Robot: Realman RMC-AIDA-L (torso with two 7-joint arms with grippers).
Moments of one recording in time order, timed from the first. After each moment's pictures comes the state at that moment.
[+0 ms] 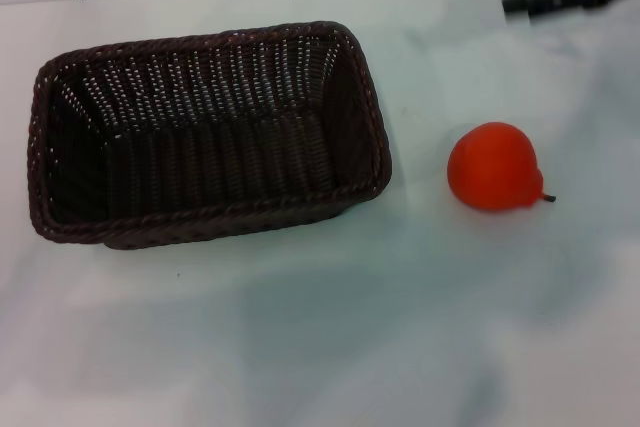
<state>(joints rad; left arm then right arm) -0.29 -2.17 0.42 0.62 1.23 1.72 -1.20 0.67 1.89 -0.70 -0.96 -2.23 -1.55 -1.21</state>
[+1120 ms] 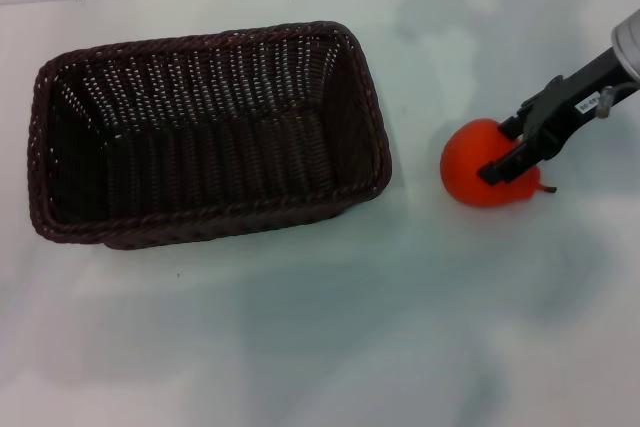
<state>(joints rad) -0.31 -2.16 0.41 0.60 1.20 1.71 -1.21 0.85 1.95 -0.86 -0.73 -2.64 -1.54 -1.19</state>
